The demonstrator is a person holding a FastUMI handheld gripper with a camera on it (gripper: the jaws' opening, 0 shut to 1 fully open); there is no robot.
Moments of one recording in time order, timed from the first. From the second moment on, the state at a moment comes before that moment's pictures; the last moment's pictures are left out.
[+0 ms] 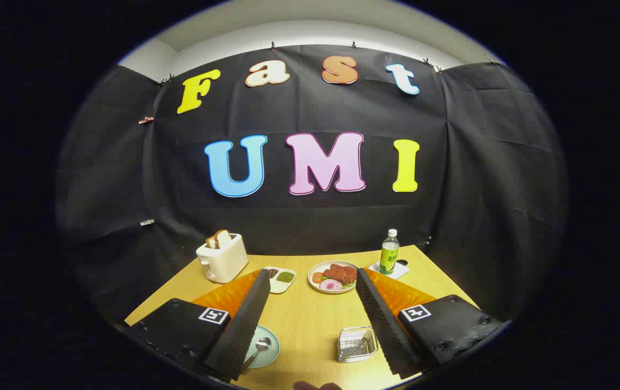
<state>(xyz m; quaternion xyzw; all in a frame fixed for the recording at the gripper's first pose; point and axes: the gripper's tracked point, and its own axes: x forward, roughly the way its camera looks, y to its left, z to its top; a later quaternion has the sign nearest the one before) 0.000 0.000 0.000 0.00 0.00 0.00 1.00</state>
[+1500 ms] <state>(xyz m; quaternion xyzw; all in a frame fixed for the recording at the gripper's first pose) 0.027 0.040 -0.042 0.00 0.07 -0.02 1.00</state>
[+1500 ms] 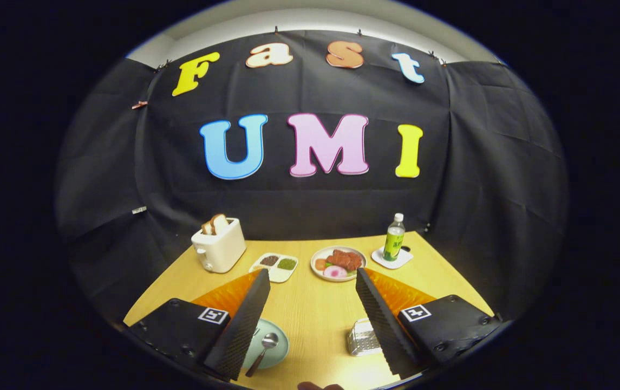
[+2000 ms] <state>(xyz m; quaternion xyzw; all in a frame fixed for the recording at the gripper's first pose) 0.040 0.101 -0.178 -0.03 0.28 0.05 0.96</state>
